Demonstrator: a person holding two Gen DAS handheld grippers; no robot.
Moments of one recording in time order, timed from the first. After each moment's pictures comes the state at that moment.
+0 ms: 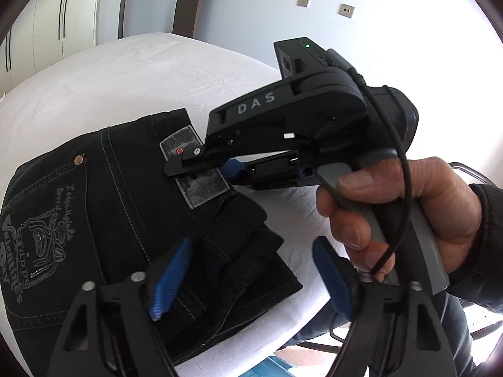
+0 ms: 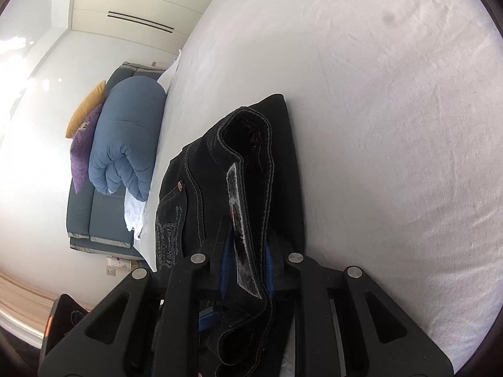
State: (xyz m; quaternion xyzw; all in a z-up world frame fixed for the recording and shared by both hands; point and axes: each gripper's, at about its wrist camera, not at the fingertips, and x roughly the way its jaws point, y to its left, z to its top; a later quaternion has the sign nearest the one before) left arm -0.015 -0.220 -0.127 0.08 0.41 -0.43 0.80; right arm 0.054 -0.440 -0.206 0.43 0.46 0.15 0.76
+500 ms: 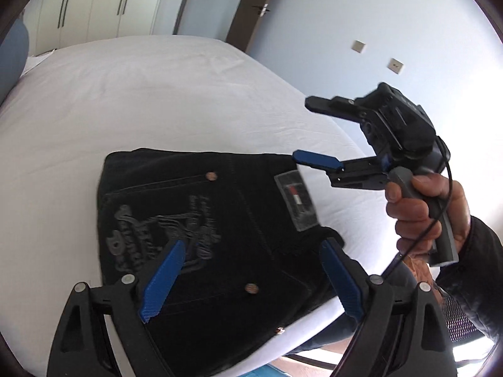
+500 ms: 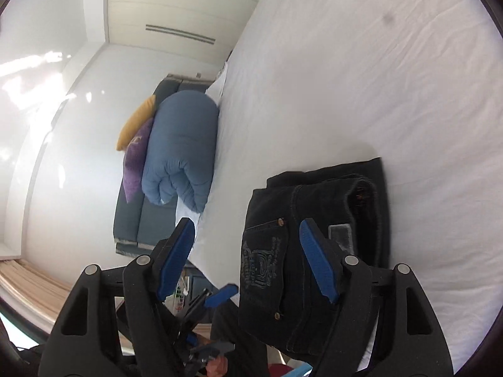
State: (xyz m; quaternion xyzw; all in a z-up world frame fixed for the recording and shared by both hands) left arm 0.057 -0.119 -0.086 -0.02 0.43 -0.35 0.83; right arm 0.082 -0.435 -0.141 0.48 0.41 0.24 0.74
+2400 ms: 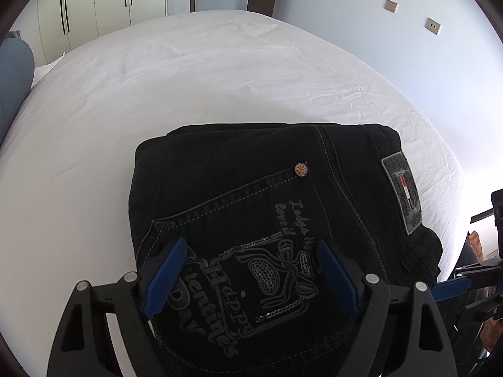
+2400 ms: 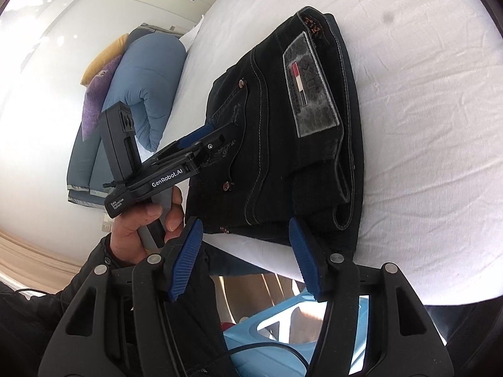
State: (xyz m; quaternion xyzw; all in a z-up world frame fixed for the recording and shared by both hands) left arm 0.099 -0.110 -0.134 0.09 0.46 -0.29 0.83; right arm -0.026 -0.362 -0.176 0.37 0.50 0.21 0.76
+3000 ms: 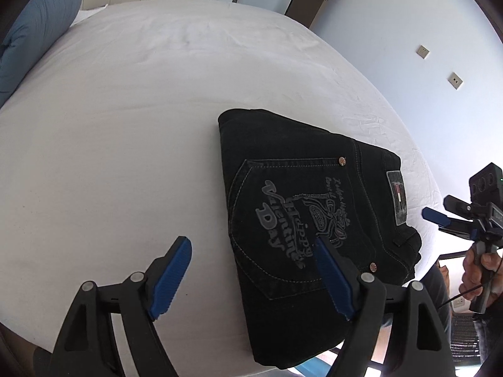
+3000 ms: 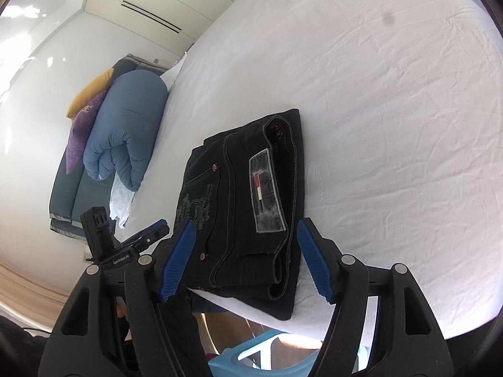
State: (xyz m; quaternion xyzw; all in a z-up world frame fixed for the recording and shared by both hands) left arm 0.095 -0.011 -0.119 -0.04 0.51 -0.26 0.82; right arm 0.034 -0.430 -0.144 0.36 0.45 0.13 0.80
